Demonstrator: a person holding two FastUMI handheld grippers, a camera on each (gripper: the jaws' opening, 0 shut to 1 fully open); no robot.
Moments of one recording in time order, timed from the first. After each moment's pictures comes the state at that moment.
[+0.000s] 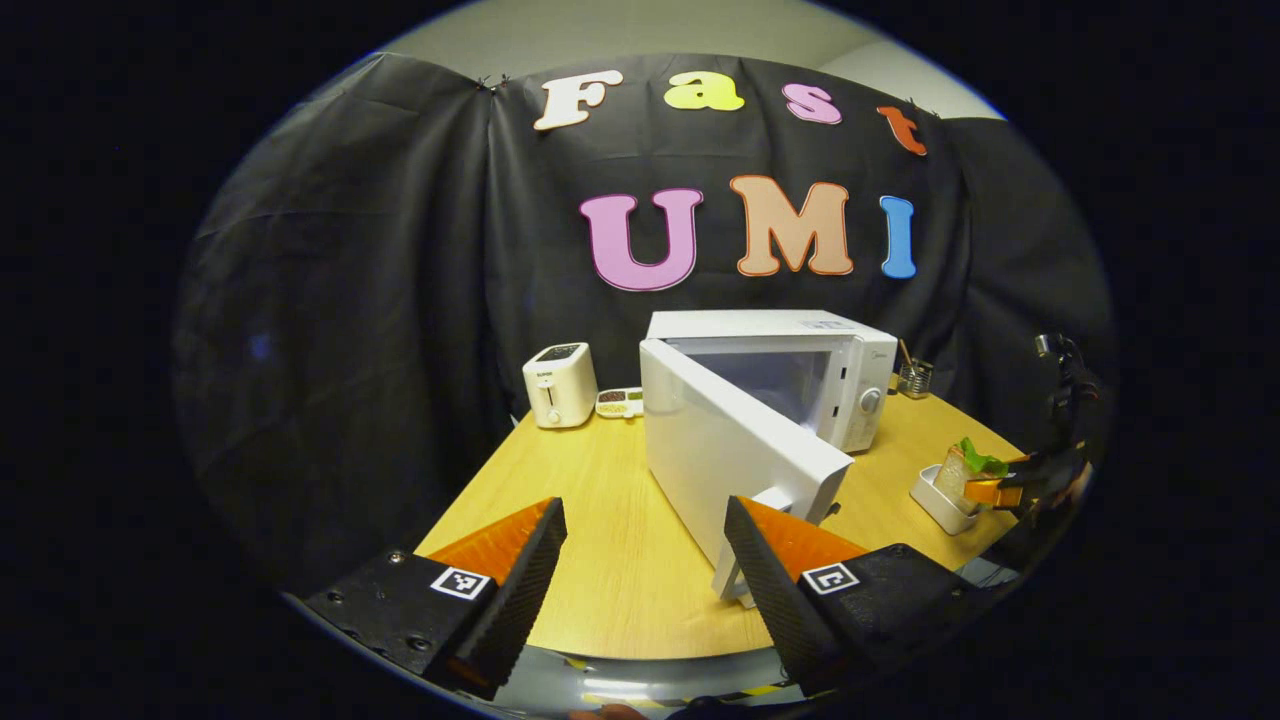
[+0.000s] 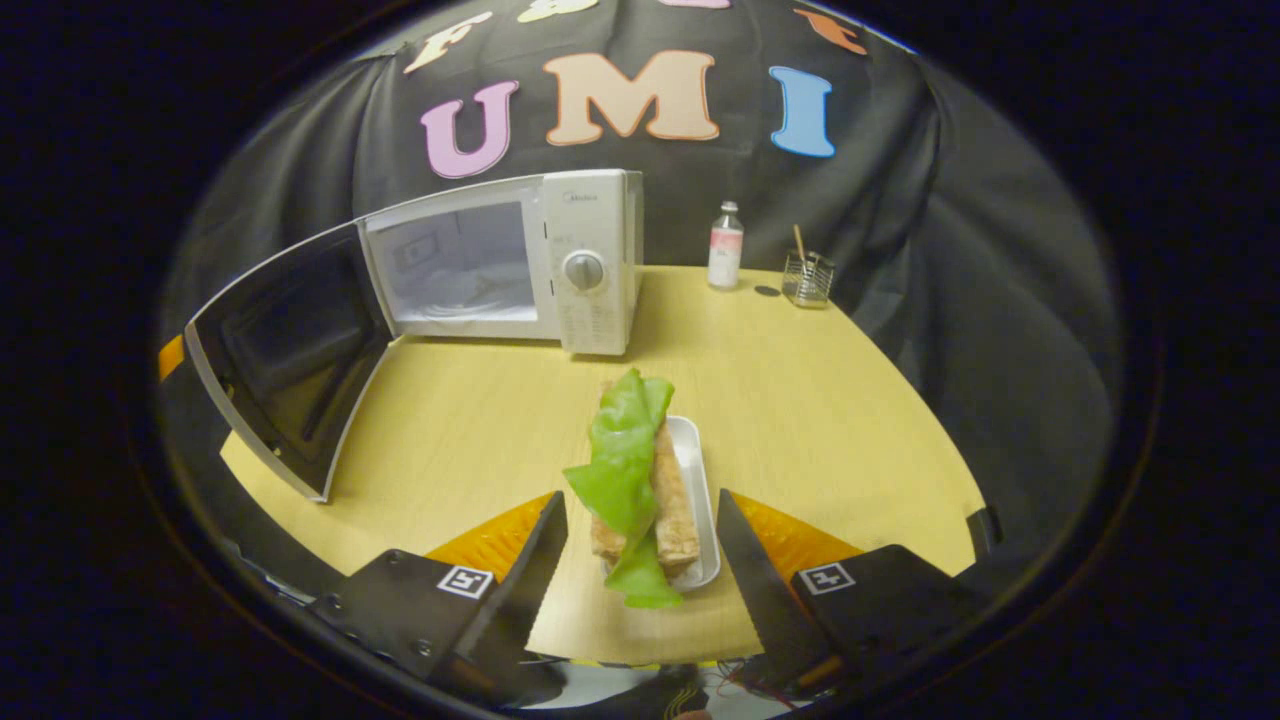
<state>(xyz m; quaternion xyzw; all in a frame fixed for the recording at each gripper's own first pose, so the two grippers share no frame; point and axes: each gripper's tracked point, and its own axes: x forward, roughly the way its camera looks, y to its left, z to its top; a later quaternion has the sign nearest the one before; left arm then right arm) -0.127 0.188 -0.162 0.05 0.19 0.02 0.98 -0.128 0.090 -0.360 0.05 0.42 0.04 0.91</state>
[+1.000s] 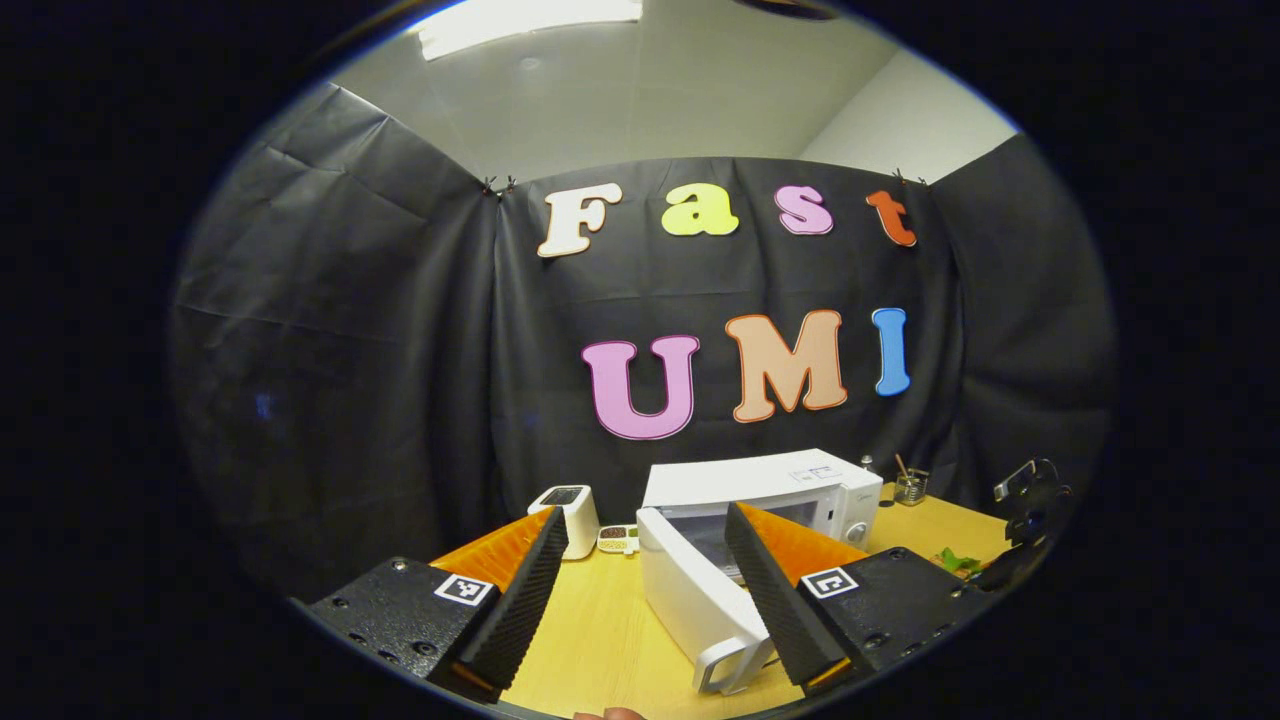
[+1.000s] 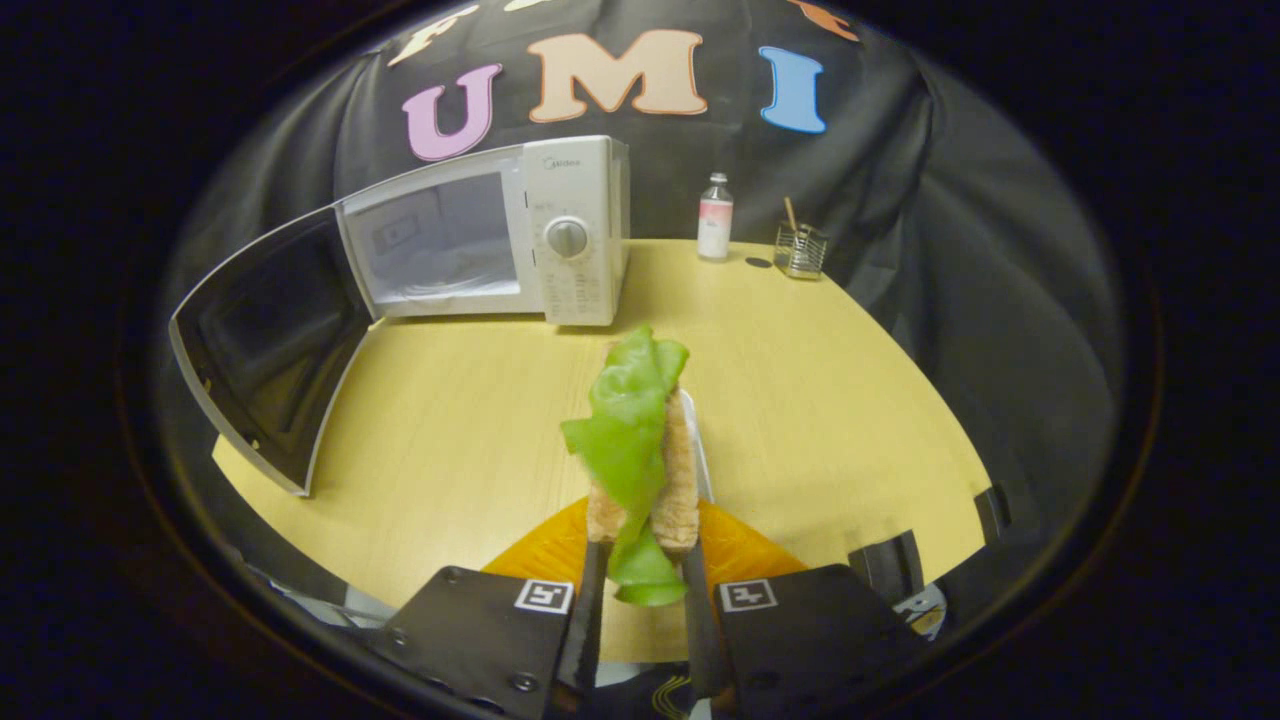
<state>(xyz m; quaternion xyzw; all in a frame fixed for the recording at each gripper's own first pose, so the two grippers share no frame) -0.092 0.152 -0.029 0.04 0.03 0.01 1.00 -0.127 0.093 -0.386 0.05 0.44 0.02 0.89</state>
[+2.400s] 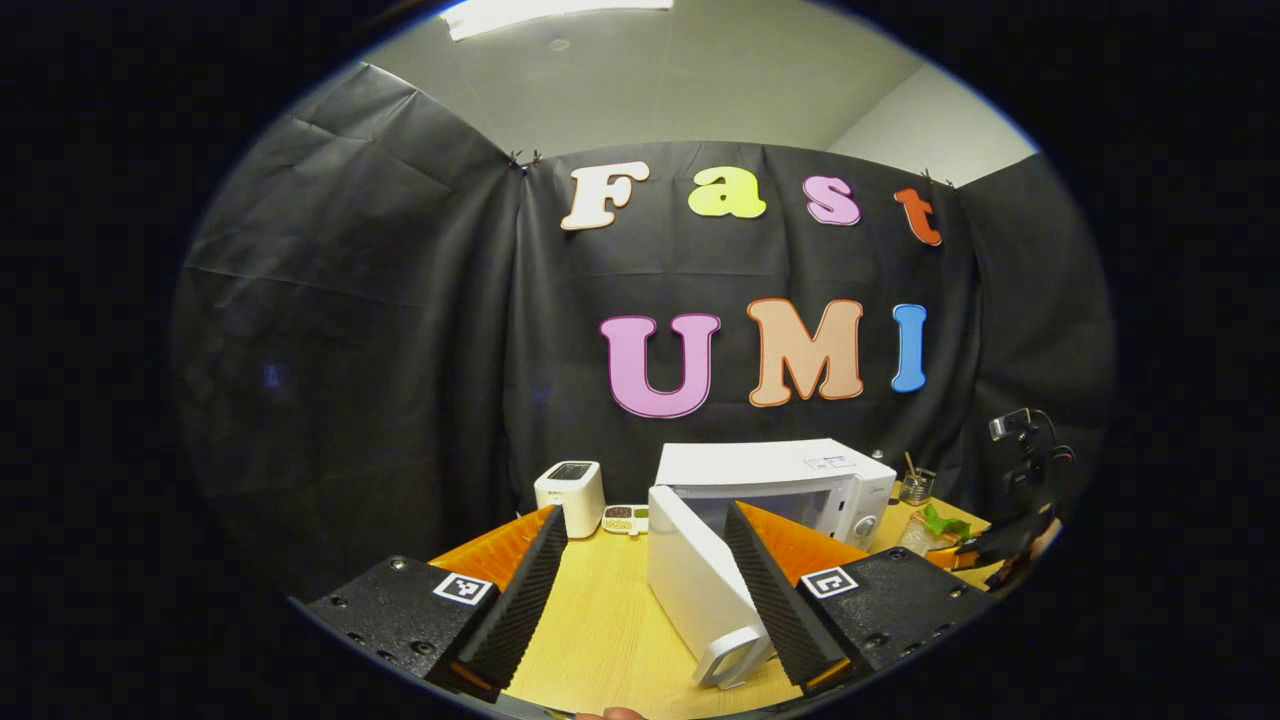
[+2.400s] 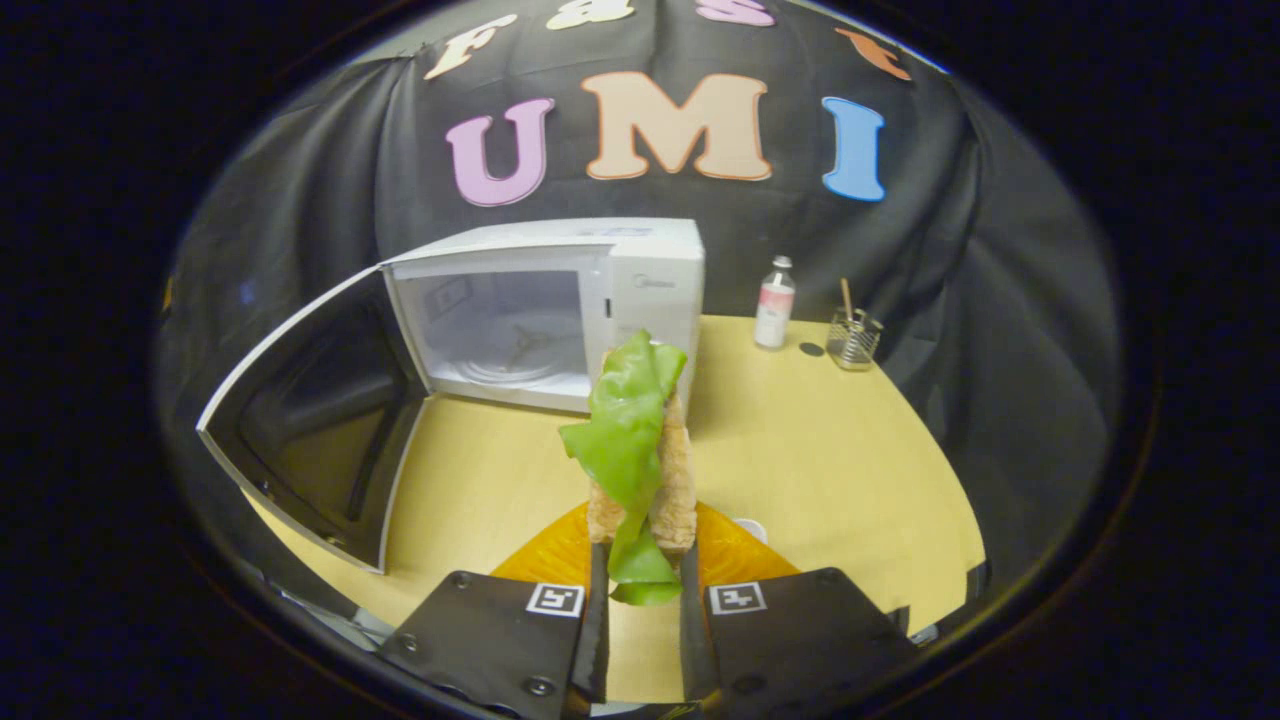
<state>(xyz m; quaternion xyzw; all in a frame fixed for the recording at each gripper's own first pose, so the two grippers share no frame) -0.095 0.180 -0.055 0.01 0.05 0.04 1.00 -0.041 0.169 -0.299 0.05 0.38 0.08 0.92</state>
